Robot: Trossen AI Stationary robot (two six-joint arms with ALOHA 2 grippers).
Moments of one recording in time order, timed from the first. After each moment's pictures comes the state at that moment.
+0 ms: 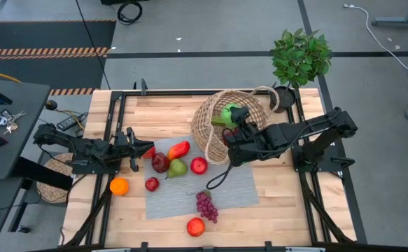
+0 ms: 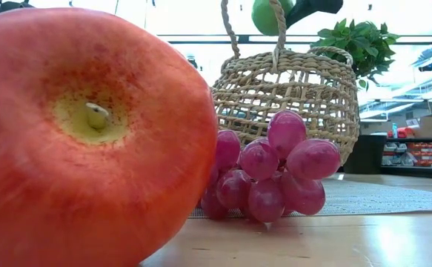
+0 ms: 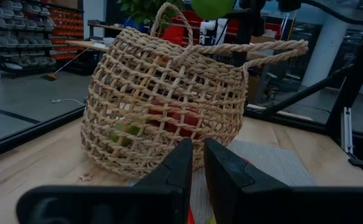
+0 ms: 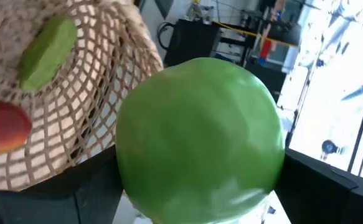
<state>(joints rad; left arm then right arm) -0.35 0.10 0.01 0.10 -0.63 -0.17 0.29 1.60 1.62 -1.23 1.16 -0.58</state>
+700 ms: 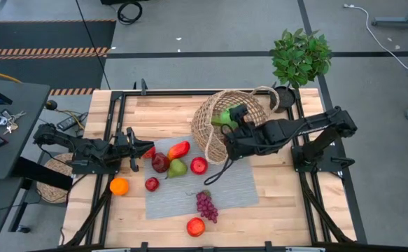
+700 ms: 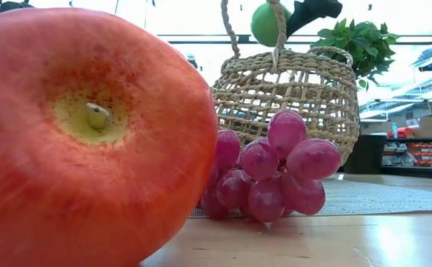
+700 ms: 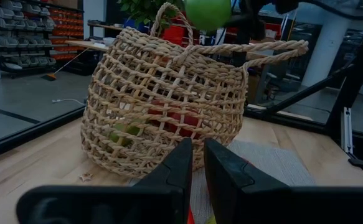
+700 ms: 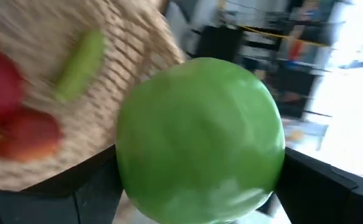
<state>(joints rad) -0.35 0.10 0.01 0.10 -0.63 -0.17 0.23 1.60 1.62 -1.23 0.99 -0.50</state>
